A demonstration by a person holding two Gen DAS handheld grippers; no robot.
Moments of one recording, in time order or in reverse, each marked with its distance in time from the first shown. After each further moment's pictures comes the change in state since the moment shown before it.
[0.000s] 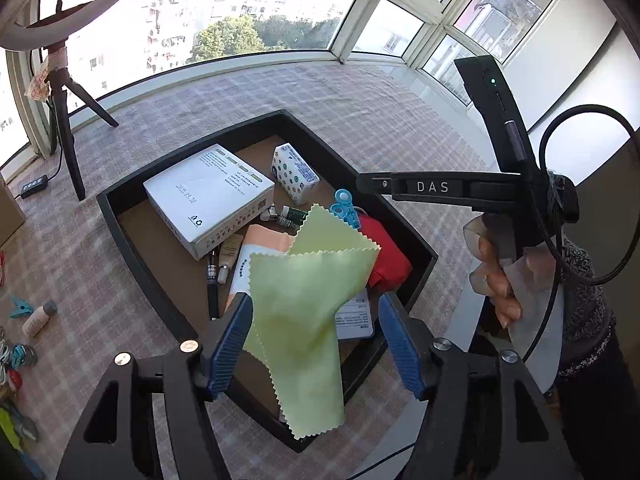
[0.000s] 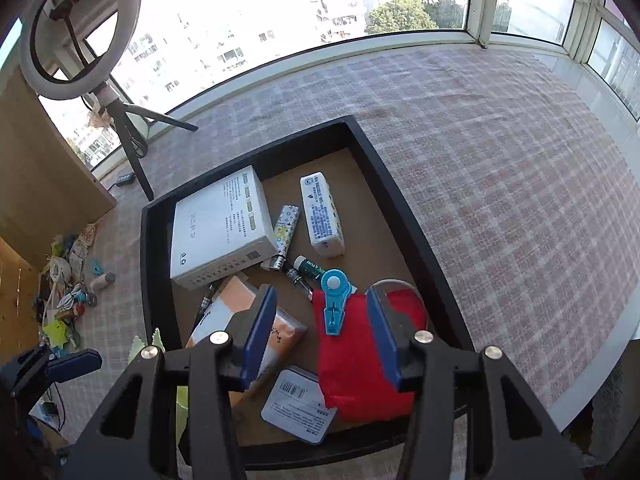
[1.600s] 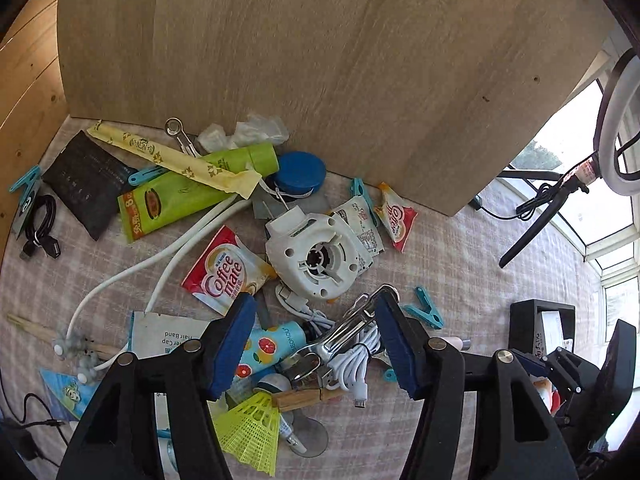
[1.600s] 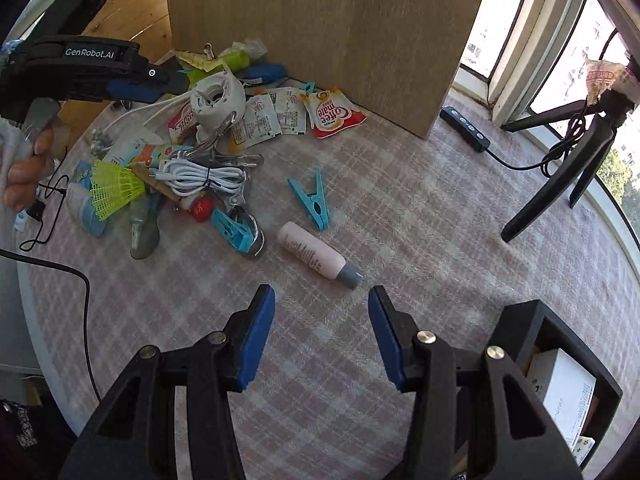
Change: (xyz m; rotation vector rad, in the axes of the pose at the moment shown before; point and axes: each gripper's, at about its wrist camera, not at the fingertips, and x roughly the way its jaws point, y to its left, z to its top) left arm -0.128 0.425 -0.108 -0.844 -0.107 0.427; right arm 0.129 0.377 -0.044 -0.953 0.158 0.283
